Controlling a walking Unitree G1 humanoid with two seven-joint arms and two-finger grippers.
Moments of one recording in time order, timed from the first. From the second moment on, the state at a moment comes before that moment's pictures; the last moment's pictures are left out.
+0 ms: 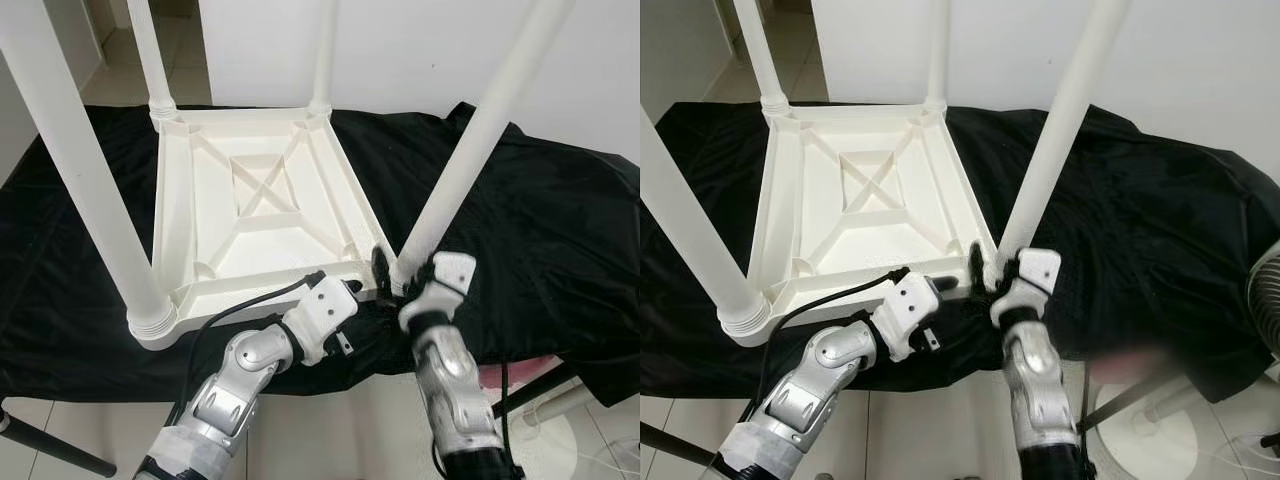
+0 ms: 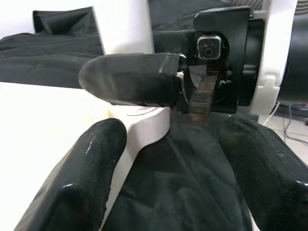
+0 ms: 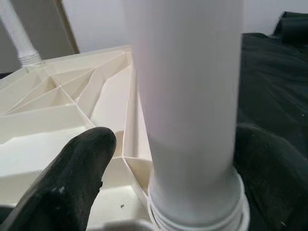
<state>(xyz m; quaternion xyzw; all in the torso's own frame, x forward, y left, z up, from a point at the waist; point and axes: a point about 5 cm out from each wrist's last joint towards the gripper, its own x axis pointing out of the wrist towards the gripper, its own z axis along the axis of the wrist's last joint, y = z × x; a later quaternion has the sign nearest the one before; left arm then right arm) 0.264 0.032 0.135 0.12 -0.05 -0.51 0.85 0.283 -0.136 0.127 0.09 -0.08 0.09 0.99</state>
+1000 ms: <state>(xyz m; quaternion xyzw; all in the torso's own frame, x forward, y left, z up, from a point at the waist) 0.264 0.034 0.132 0.12 -0.04 -0.51 0.85 0.325 -0.178 0.141 -0.03 -0.06 0.28 0.96</state>
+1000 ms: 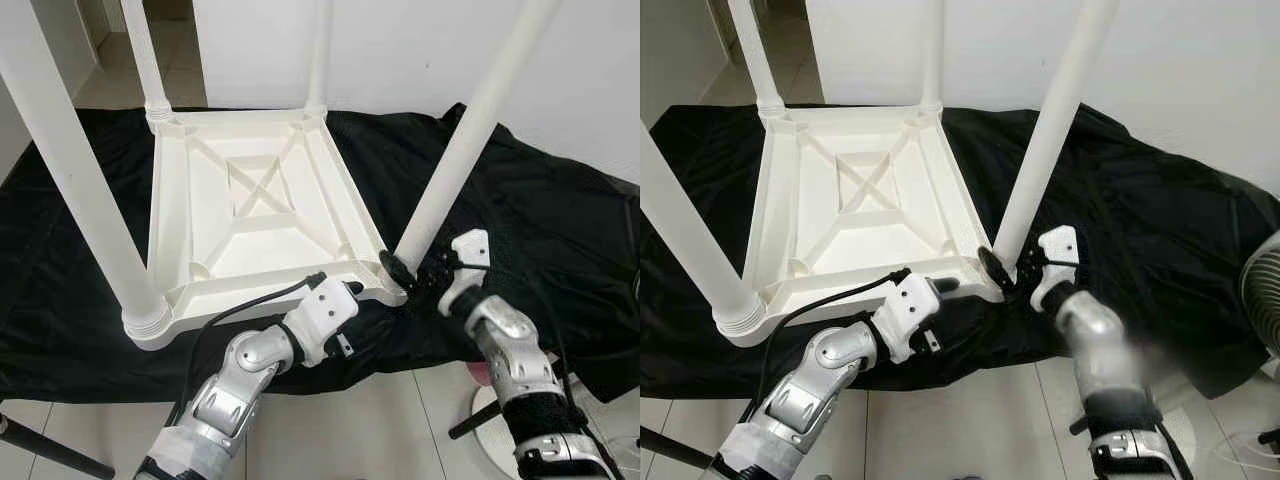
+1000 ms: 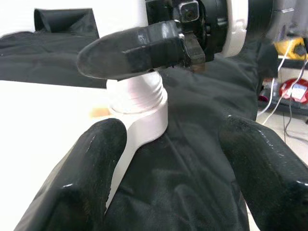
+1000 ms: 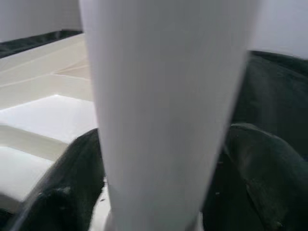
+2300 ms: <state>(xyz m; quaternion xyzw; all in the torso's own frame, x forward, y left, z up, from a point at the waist) 0.263 0.032 0.132 0.13 -0.04 -0.51 0.85 0.328 -0.159 0.134 0.01 -0.05 0.17 0.99</state>
